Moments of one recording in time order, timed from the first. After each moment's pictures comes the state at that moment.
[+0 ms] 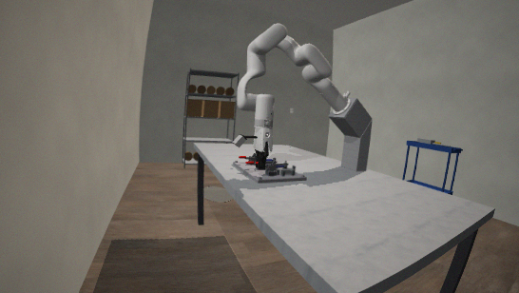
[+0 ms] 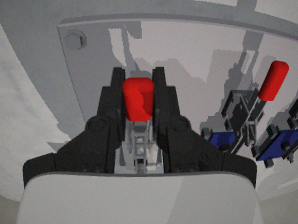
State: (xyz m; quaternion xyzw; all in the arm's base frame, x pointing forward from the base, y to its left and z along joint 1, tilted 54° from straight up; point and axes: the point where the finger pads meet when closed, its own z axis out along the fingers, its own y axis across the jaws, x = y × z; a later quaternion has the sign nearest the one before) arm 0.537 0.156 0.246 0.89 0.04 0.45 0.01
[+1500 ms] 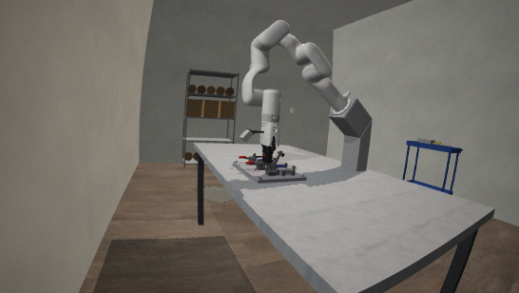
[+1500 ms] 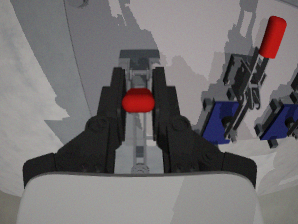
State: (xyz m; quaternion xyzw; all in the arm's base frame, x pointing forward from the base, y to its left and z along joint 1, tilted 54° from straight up) arm 0.501 0.153 0.236 0.89 0.04 0.45 0.01
